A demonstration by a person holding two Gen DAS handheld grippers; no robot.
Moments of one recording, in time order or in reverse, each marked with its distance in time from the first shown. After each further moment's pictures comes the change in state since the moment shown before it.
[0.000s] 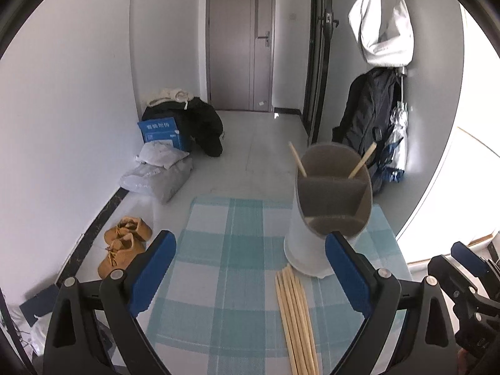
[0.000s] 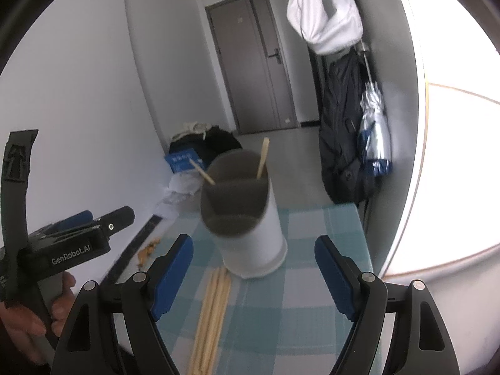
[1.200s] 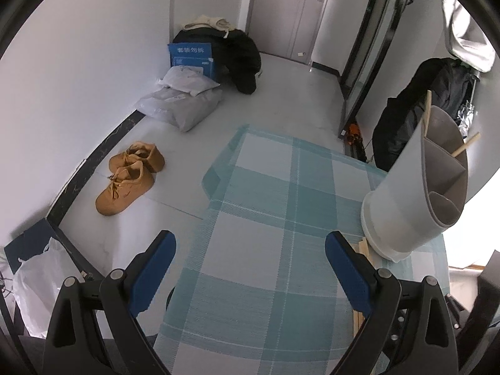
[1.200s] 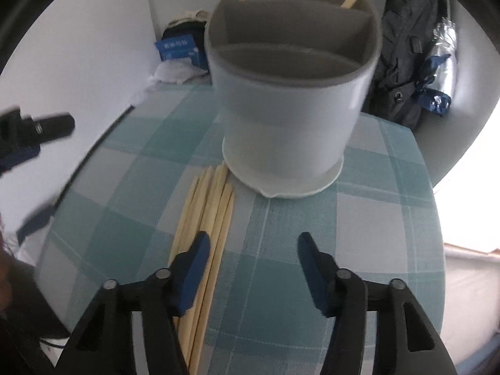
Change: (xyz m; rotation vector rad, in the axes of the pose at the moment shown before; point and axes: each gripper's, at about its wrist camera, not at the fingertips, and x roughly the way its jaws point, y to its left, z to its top) left arm 0.075 0.085 -0.027 -0.223 0.307 0.064; right arm 0.148 0.053 -0.076 -0.214 0.464 -0.108
